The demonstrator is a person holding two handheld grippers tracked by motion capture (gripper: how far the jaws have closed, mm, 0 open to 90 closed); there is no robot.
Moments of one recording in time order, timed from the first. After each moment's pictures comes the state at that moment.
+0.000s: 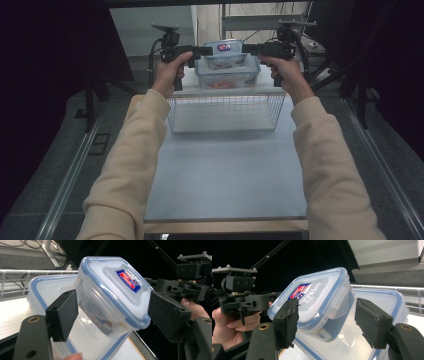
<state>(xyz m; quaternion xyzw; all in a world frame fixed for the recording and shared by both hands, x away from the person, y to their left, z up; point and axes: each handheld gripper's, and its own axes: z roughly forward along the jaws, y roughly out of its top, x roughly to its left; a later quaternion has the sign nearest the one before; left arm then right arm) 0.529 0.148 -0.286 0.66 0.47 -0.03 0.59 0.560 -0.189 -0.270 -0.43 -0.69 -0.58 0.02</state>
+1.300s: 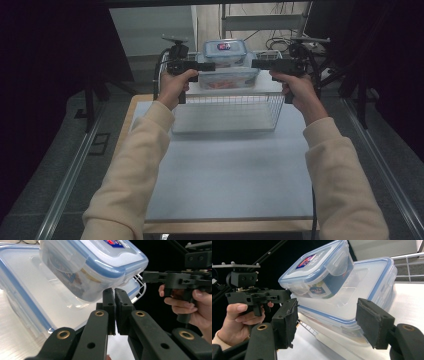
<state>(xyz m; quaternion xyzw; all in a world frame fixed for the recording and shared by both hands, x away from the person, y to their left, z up) 0.502 0.125 -0.301 0.70 0.44 -0.01 0.57 0.516 -0.216 -0.288 -0.43 -0.69 -0.58 0.02</state>
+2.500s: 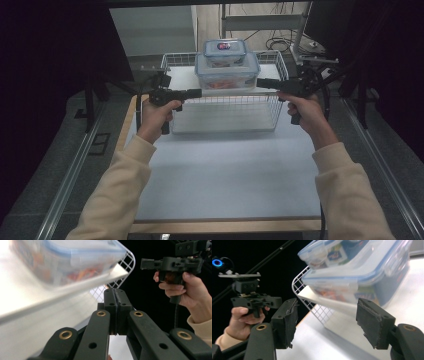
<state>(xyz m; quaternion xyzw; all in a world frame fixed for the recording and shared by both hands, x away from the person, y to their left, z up) 0.412 0.159 -0.339 0.70 0.42 -0.01 0.58 0.464 -0.234 -0.313 -0.40 -0.69 -0.60 0.03</state>
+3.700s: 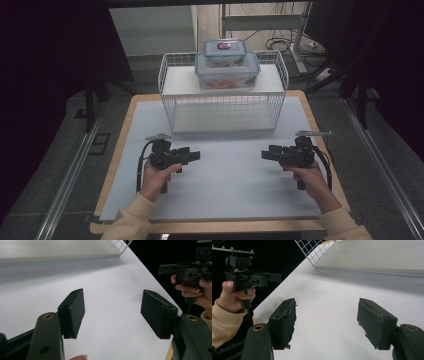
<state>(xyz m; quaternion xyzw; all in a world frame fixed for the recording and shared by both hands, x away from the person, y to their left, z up) 0.327 0.161 -0.477 0.71 0.48 -0.01 0.52 0.369 -0.270 -0.468 -0.40 -0.74 -0.54 0.05</state>
